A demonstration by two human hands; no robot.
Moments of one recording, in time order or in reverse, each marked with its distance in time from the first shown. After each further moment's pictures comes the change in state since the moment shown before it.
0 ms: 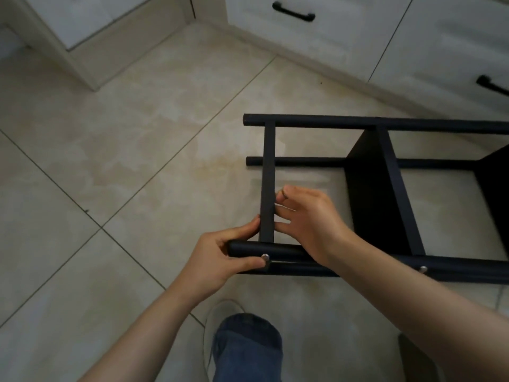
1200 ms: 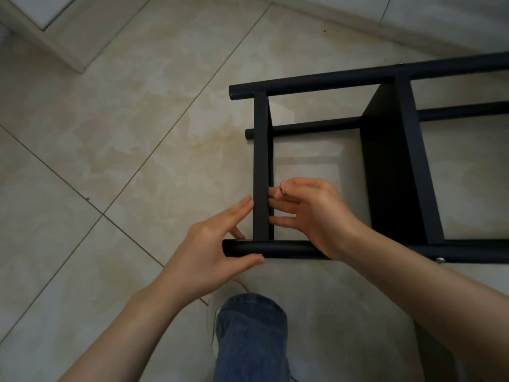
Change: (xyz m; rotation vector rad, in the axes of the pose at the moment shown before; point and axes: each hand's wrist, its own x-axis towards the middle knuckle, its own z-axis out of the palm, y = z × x) left_hand -0.010 0.006 0.007 0.667 -0.044 0.242; right_hand -0.006 0.021 -0.030 0.053 -0.057 0.086
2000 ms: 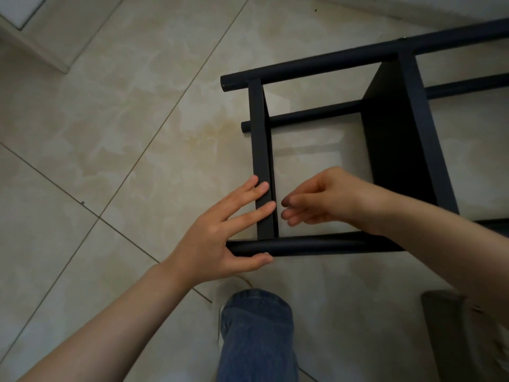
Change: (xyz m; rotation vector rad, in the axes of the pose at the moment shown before) left_hand 0.024 -0.023 0.013 0.061 -0.003 0.463; right_hand 0.012 -0.009 -0.042 -0.600 -0.077 0.204
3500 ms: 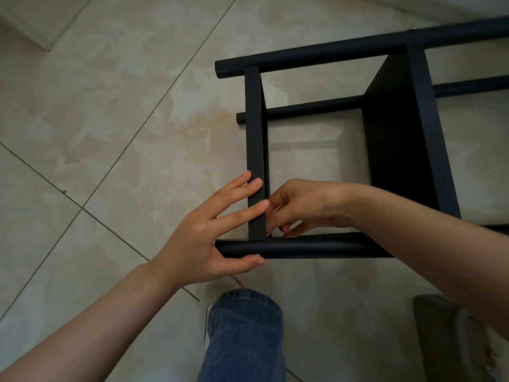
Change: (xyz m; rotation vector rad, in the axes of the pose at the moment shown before) left_hand 0.002 -0.004 0.006 -0.024 0.034 0.004; right_hand 0.039 0.001 0.009 -0.159 -0.403 0.120
